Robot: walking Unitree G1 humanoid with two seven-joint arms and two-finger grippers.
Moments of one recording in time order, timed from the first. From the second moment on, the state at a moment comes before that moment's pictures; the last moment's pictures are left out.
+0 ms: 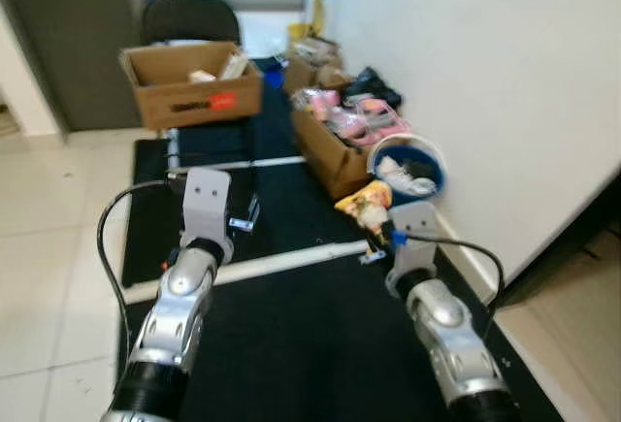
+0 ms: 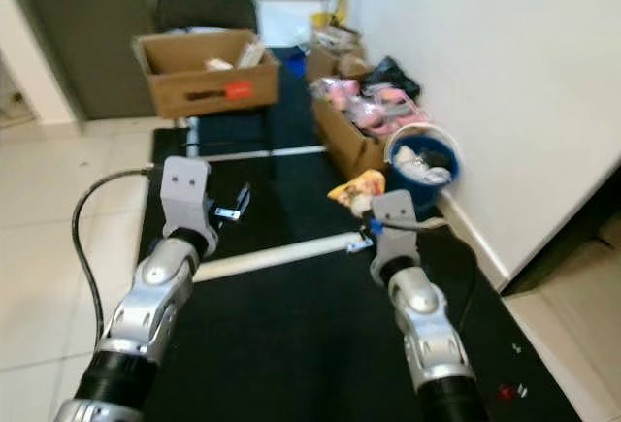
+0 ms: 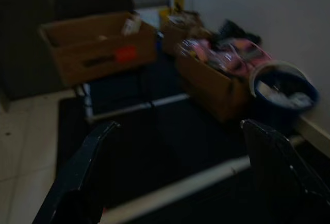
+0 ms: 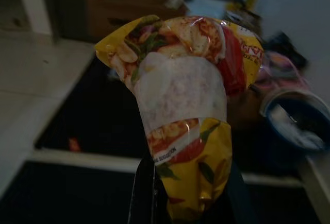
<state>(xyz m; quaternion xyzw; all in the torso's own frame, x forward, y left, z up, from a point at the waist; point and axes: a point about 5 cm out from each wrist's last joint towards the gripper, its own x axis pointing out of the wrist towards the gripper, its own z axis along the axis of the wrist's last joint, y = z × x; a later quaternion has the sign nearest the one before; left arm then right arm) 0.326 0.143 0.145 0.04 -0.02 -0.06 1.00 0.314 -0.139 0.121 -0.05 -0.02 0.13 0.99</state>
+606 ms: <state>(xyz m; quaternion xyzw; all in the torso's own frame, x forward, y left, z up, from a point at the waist) 0.326 0.150 0.143 0.05 -0.01 -0.05 1.00 0.312 -0.128 0.118 -0.03 -0.01 0.15 0.99</state>
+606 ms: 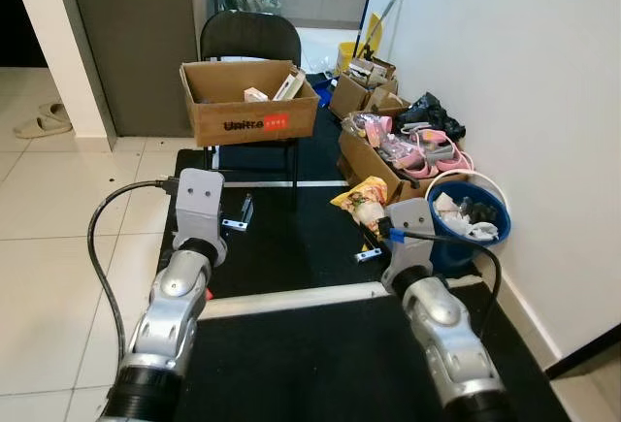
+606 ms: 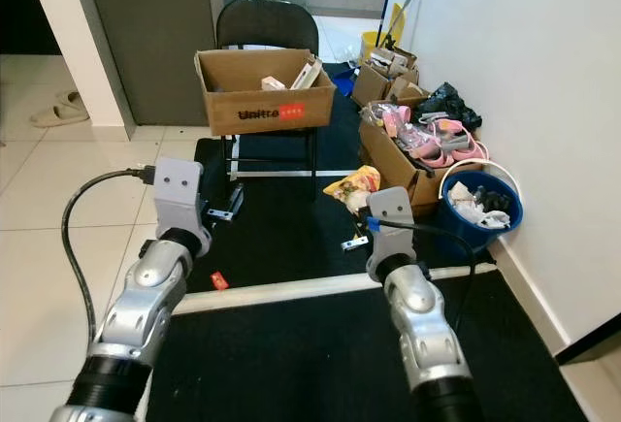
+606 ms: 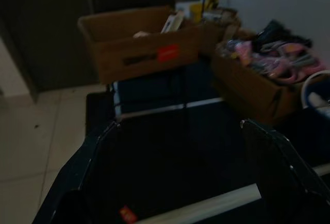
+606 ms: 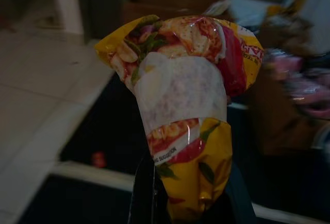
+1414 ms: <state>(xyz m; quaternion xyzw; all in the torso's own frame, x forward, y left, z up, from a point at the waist) 0.328 0.150 0.143 0.05 0.00 -0.04 1.00 0.312 -0.130 0.109 -0.02 0.02 0.15 0.99</state>
